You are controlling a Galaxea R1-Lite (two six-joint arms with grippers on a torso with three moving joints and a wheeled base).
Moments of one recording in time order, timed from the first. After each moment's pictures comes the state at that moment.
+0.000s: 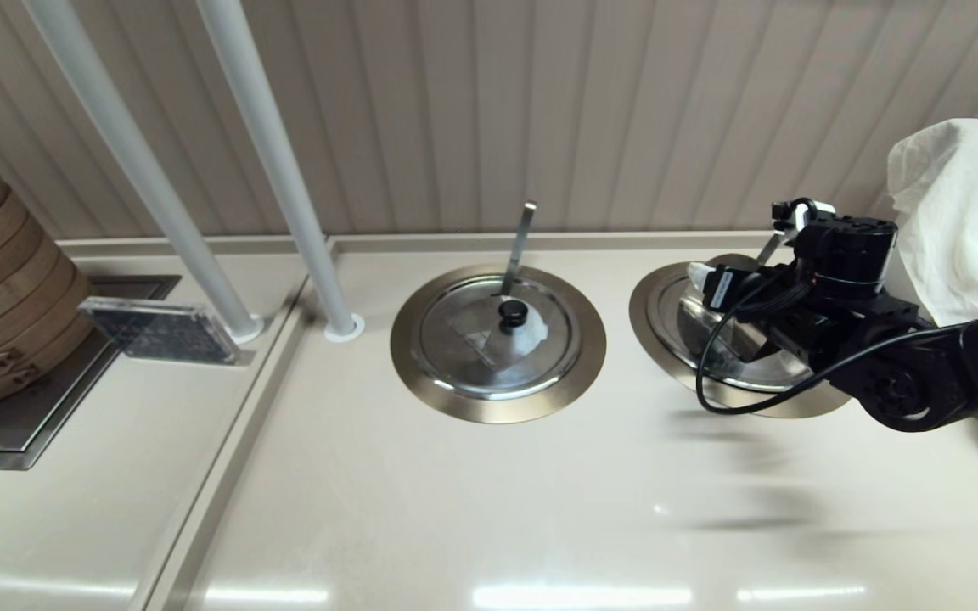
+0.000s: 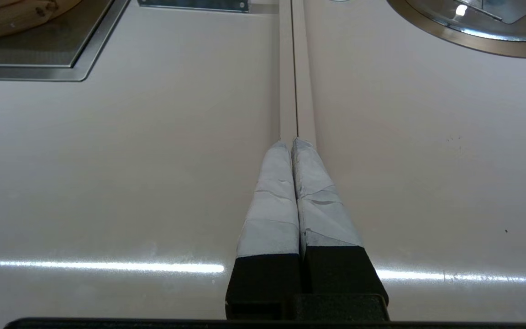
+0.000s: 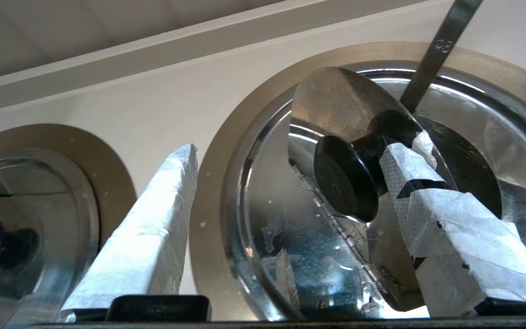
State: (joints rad) left arm 0.01 0.00 0.00 0.00 0.00 0.00; right arm 0.21 1.91 -1.00 -0.78 -0.27 0.23
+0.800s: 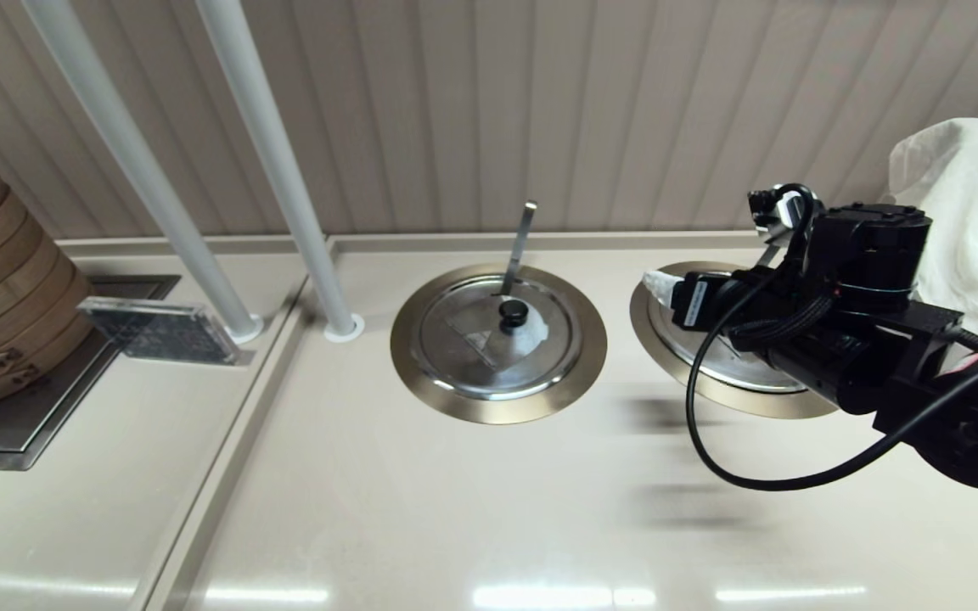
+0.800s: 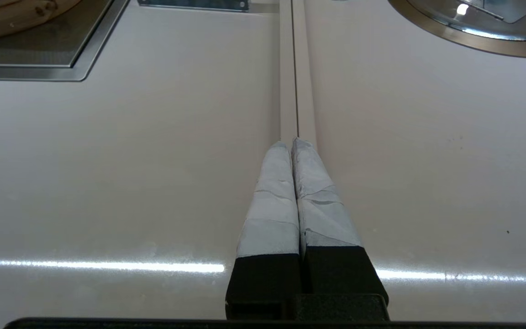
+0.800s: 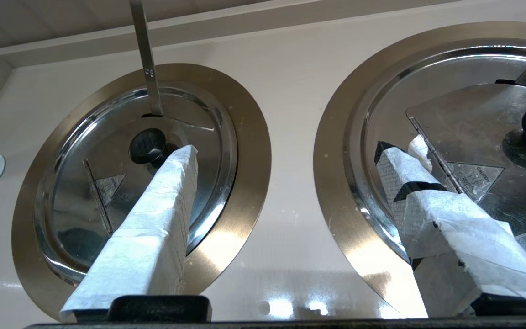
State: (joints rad) left arm 0.01 0.00 0.00 0.00 0.00 0.00; right arm 0.42 1.72 -0.90 -0.69 -0.27 0.23
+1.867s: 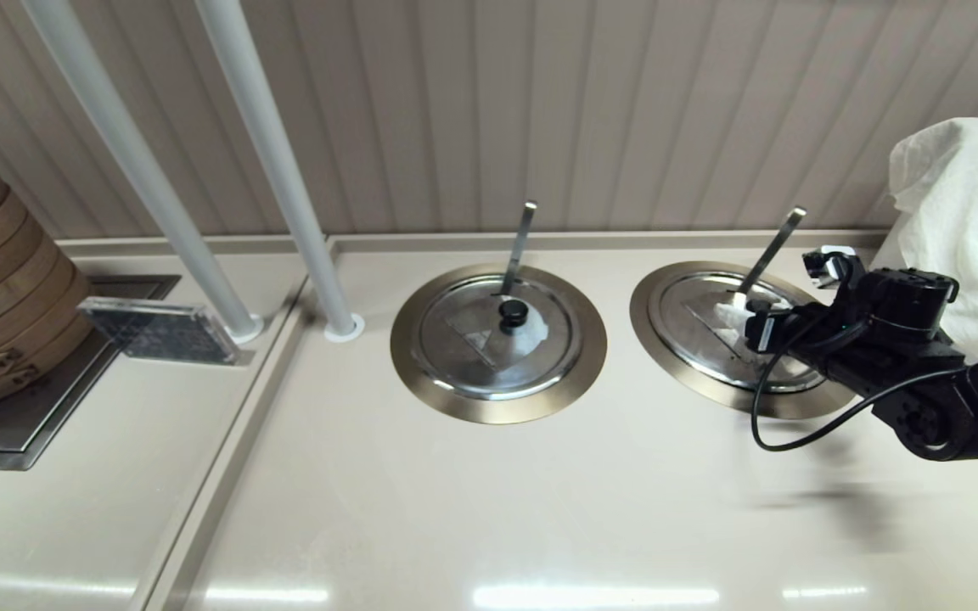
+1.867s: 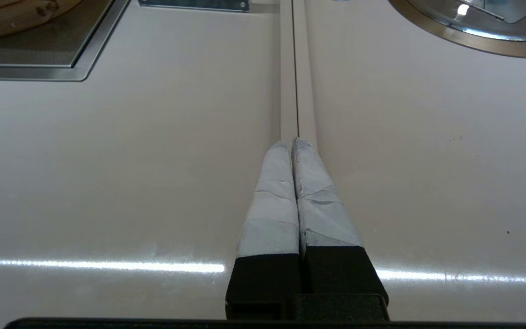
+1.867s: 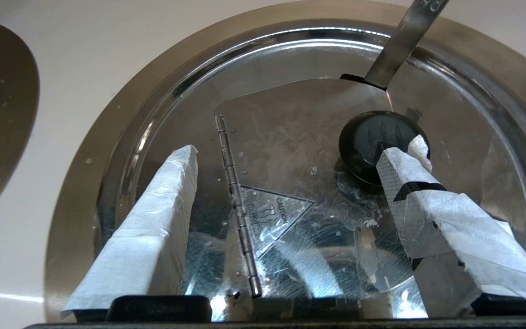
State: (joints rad) left arm 0.01 0.00 0.00 0.00 0.00 0.00; right arm -0.05 2.04 -0.86 -1.06 0.17 0.03
